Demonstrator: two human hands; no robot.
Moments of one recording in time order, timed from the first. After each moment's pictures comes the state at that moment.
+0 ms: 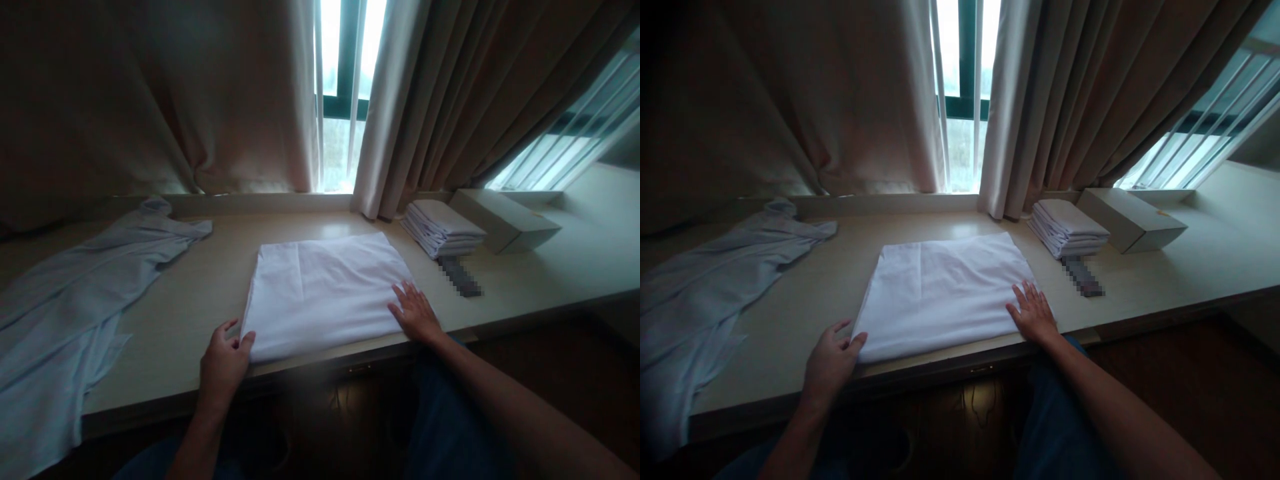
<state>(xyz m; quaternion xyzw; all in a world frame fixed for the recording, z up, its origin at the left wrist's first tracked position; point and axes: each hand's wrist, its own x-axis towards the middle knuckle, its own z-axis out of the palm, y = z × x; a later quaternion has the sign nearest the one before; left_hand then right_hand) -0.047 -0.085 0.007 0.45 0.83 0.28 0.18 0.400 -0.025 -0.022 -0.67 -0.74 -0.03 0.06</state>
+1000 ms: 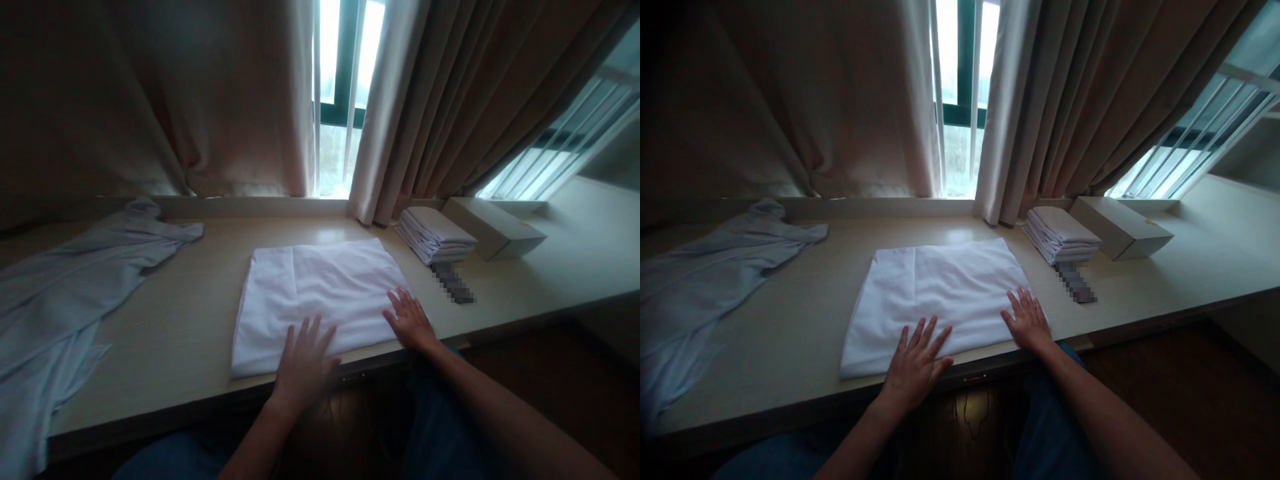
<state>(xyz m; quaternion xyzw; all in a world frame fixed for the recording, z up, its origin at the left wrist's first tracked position) 0.090 -0.095 -0.005 0.82 0.54 0.18 -0.05 0.399 -0.023 -0.022 -0.68 -0.73 -0.02 0.04</state>
